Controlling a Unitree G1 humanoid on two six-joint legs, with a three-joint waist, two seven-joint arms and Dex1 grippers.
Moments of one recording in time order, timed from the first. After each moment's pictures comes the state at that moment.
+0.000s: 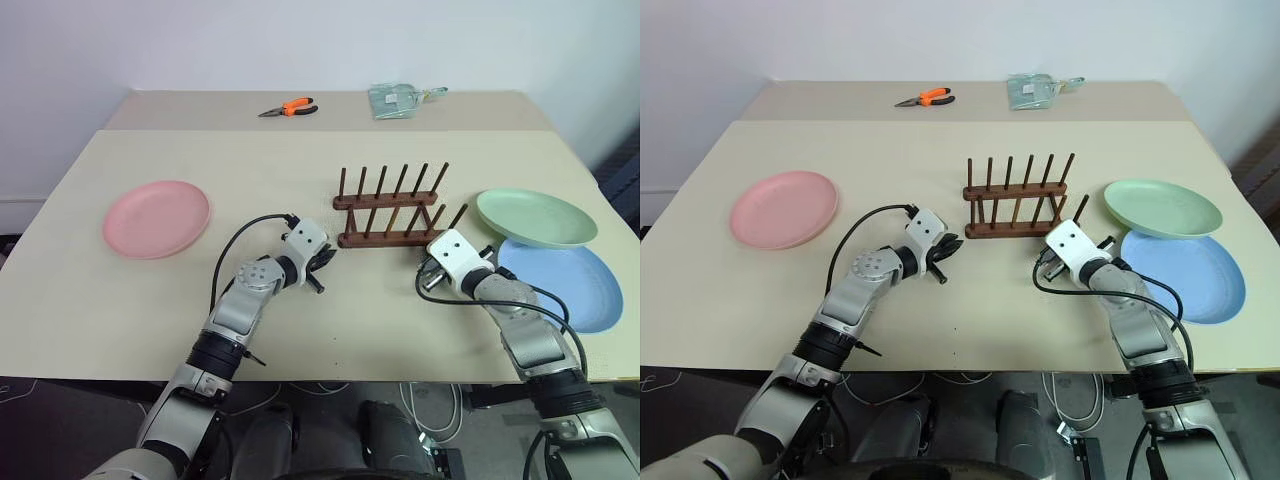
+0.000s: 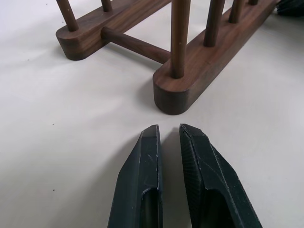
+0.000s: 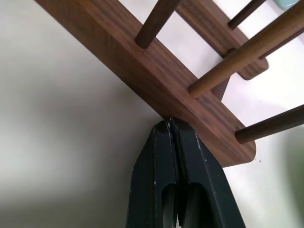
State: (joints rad) left arm -0.51 0.16 -0.24 0.26 0.01 0.33 -0.55; right arm -0.26 -0.57 0.10 0.07 -0.14 0.28 0.39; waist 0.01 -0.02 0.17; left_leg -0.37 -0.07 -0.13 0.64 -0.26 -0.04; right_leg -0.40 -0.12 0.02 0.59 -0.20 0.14
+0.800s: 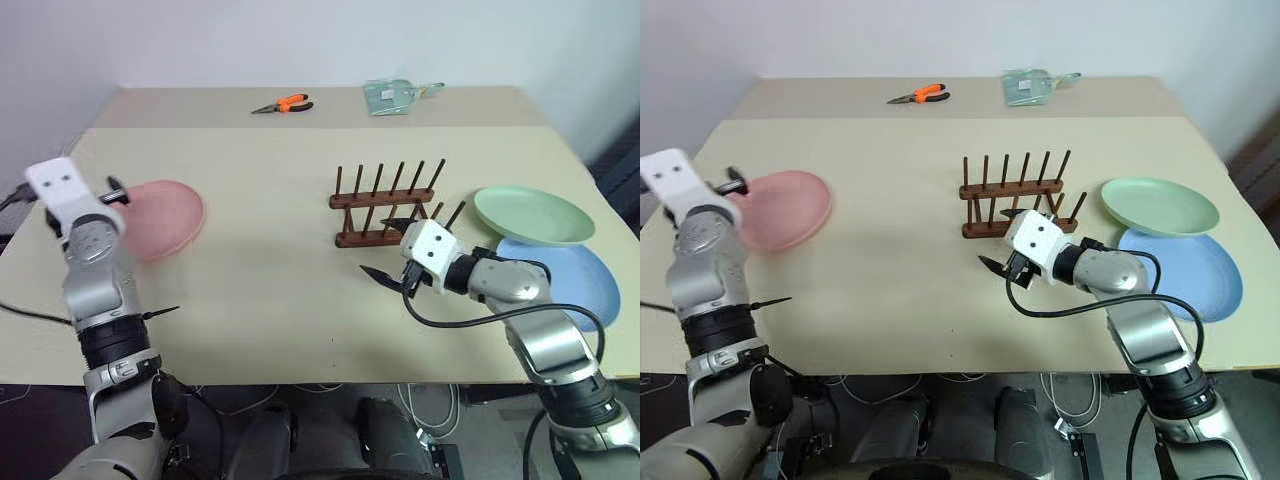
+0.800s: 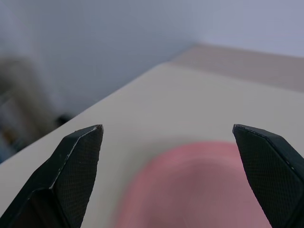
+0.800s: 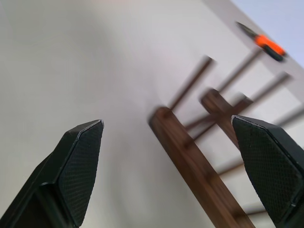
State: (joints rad) left arm -0.57 0.30 0.61 0.08 -0.10 0.59 0.28; right arm -0.30 -0.61 0.16 -0.34 0.08 0.35 0.74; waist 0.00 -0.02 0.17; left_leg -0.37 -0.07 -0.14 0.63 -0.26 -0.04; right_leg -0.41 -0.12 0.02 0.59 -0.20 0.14
